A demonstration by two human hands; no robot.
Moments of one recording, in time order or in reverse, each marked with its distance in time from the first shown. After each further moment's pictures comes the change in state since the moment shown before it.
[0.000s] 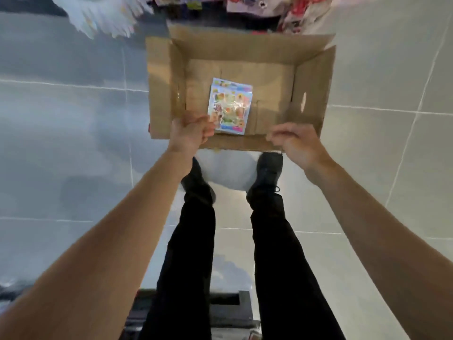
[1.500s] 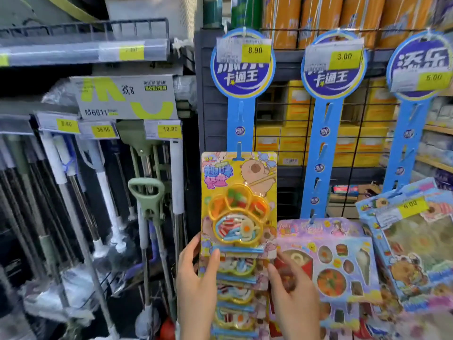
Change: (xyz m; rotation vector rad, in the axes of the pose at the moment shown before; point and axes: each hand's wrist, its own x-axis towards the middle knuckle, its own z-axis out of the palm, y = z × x) left_hand -0.536 0.508 -0.142 -0.315 0.214 1.262; right_hand -0.477 -0.526 -0.164 0.345 0.618 -1.008
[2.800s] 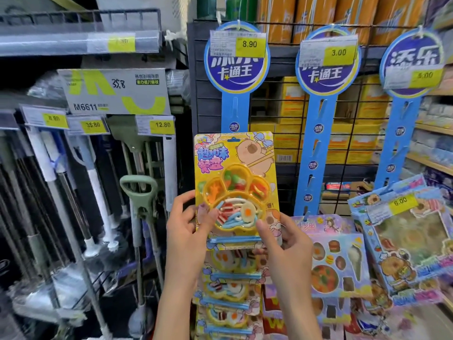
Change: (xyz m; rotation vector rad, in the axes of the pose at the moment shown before) left_hand 0.017 0.077 0.001 -0.177 -0.184 0.190; right_hand 0.010 -0.065 -0.008 0.494 -0.041 -0.144
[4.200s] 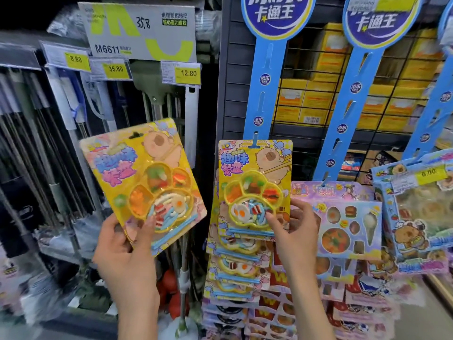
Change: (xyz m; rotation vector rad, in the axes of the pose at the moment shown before) left_hand -0.076 -0.027 -0.098 0.043 0.588 -0.002; right_hand -0.020 0.061 -0.008 -0.381 0.067 0.004
